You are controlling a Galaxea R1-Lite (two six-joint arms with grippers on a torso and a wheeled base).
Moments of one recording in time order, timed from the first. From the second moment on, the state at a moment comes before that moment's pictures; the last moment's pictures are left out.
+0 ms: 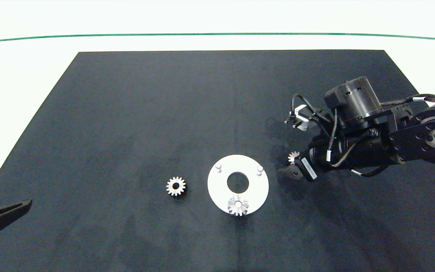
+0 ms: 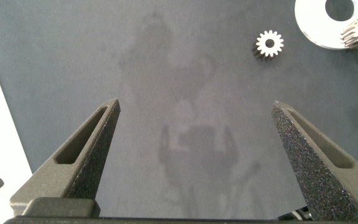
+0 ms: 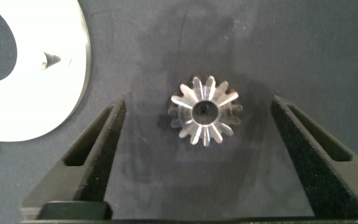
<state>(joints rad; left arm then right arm) -0.26 0.83 -0.96 0.49 0.02 0.25 0.47 1.78 -1.31 0.29 -0.09 -0.22</state>
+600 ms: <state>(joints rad) -0.26 0.83 -0.96 0.49 0.02 0.25 0.47 1.80 -1.32 0.28 -0.09 -0.22</state>
